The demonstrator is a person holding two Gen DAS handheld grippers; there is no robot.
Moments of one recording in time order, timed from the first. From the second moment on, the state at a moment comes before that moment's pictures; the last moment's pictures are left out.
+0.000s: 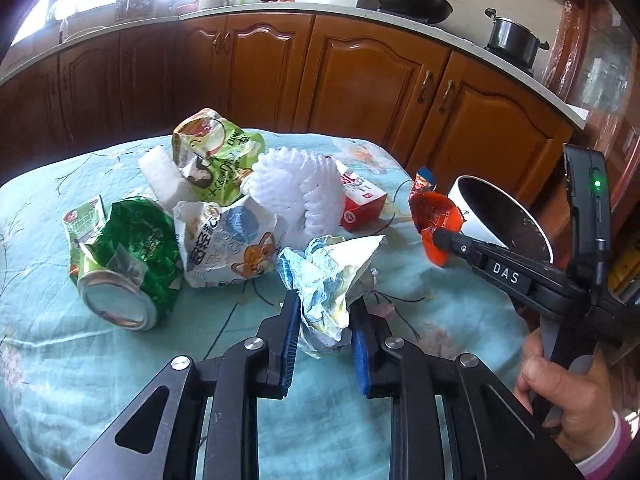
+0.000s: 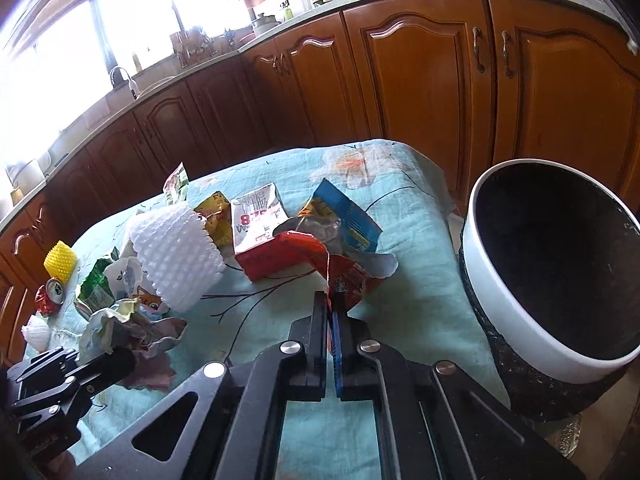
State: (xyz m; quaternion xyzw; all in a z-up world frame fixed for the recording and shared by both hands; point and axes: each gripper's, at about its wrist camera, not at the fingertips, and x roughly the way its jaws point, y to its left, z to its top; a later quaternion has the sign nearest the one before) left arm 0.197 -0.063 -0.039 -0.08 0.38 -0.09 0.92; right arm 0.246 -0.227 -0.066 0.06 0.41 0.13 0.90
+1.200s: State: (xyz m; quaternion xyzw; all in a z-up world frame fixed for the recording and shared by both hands) left arm 0.285 -0.195 -0.017 -0.03 0.37 -0.20 0.91; right arm 0.218 -0.380 -0.023 0.14 0.37 0.04 0.92
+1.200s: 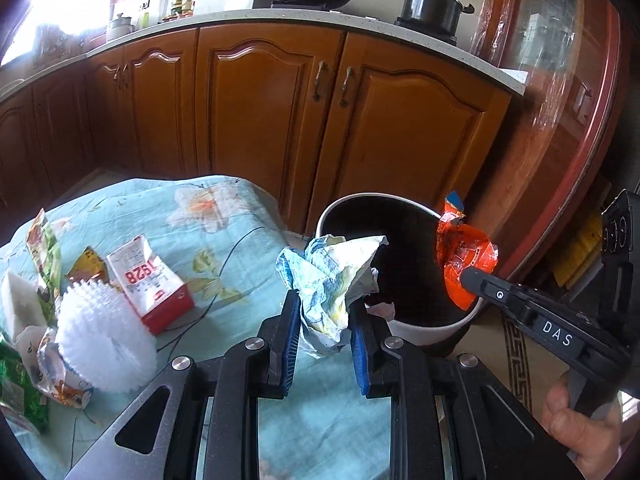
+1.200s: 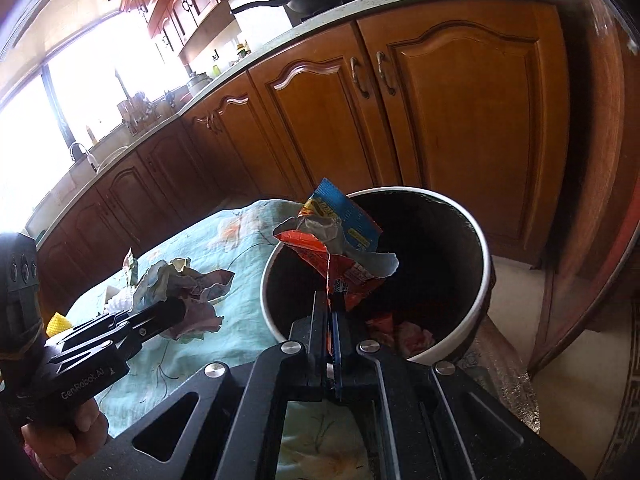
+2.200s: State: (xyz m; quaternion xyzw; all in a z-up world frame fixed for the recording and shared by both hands) left arm 0.363 -0.260 -0.036 -0.02 0.40 -0.22 0.89; right arm 0.248 -0.421 -0.037 0.15 0.41 0.02 0.90
